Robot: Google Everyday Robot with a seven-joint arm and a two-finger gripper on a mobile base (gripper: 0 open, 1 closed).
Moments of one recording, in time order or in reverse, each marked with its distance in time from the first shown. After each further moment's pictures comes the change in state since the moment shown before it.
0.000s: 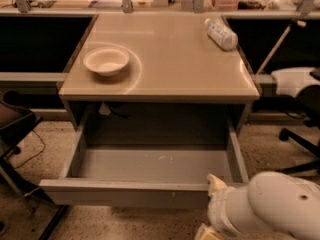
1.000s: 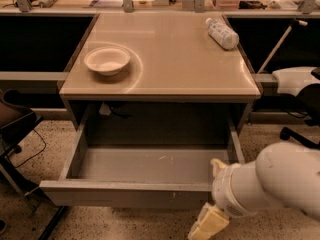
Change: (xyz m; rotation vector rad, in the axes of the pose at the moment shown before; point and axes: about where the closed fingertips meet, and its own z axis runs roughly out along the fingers) arm -0.039 -0.025 -0.048 0.050 -0.004 -0.008
